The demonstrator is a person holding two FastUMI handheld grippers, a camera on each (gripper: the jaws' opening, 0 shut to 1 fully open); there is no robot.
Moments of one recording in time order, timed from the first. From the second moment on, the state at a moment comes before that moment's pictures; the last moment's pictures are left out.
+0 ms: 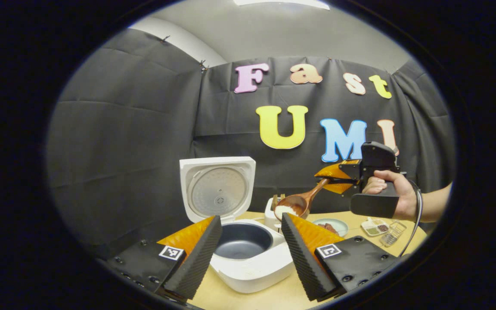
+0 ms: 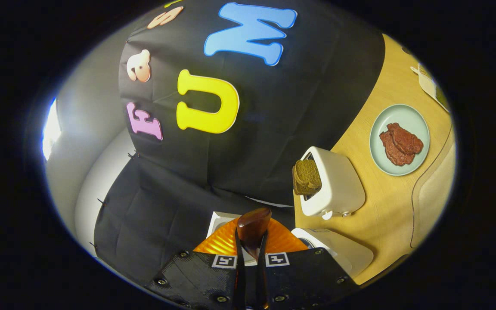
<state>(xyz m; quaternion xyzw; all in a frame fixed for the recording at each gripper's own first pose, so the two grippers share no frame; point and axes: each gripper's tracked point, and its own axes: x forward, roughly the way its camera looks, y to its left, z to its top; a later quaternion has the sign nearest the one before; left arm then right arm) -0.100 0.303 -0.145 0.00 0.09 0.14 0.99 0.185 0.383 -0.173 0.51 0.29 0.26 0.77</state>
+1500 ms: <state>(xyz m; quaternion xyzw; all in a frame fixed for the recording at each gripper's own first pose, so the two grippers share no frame) -0.173 0.343 -0.156 -0.01 0.10 0.22 0.97 0.108 0.607 -0.251 -0.22 0.10 0.51 0.83</state>
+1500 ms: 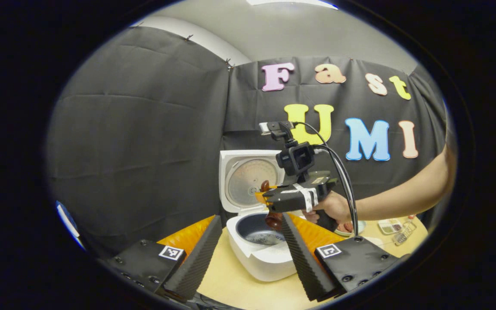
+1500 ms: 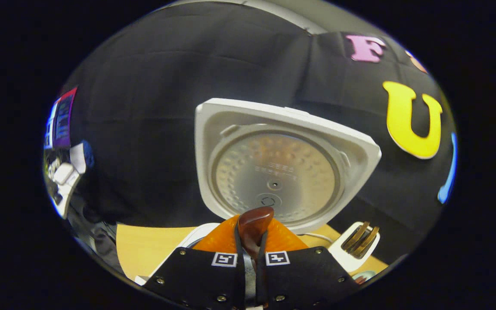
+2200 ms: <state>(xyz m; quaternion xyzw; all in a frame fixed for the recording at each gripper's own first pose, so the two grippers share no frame) -0.150 0.308 -0.138 -0.01 0.08 0.18 0.98 0.157 0.547 -0.214 0.11 0.22 0.43 0.87</state>
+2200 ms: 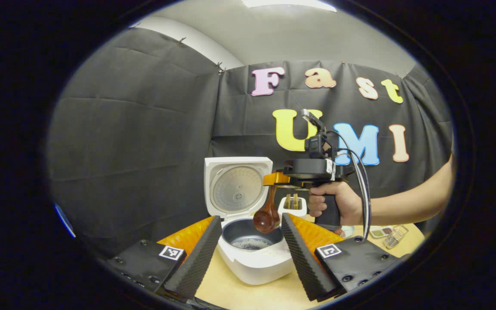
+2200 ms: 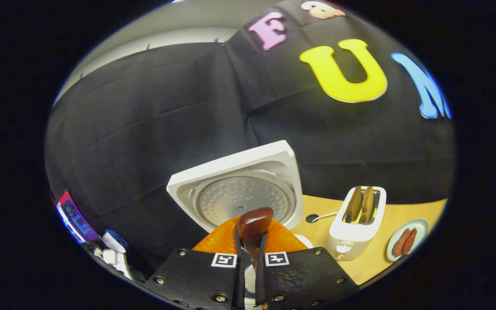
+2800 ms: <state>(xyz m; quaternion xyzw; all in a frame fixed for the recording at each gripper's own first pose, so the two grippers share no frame) -0.112 0.253 -0.115 -0.01 0.06 0.13 0.99 0.157 0.407 -0.159 0.25 0.22 0.33 0.88</state>
